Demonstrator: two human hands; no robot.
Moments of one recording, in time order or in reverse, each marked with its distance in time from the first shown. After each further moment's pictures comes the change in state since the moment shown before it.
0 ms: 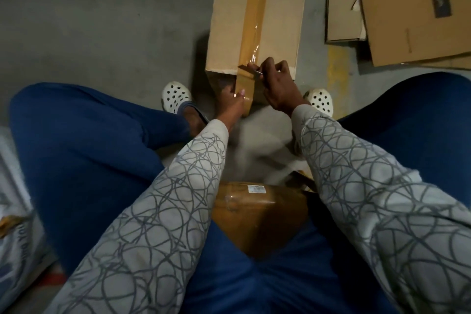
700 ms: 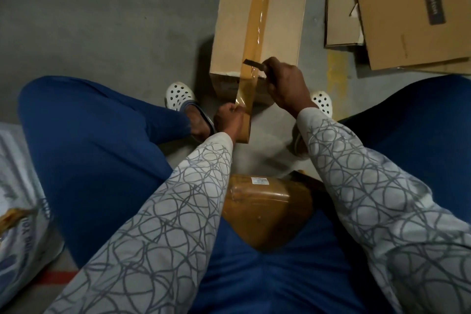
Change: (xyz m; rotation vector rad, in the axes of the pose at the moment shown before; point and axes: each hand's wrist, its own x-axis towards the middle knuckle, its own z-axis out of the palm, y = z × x) left_hand -0.024 -0.036 -0.001 0.032 0.101 -0.071; right_hand -0.020 -0.023 -0.025 -0.024 0.296 -0.151
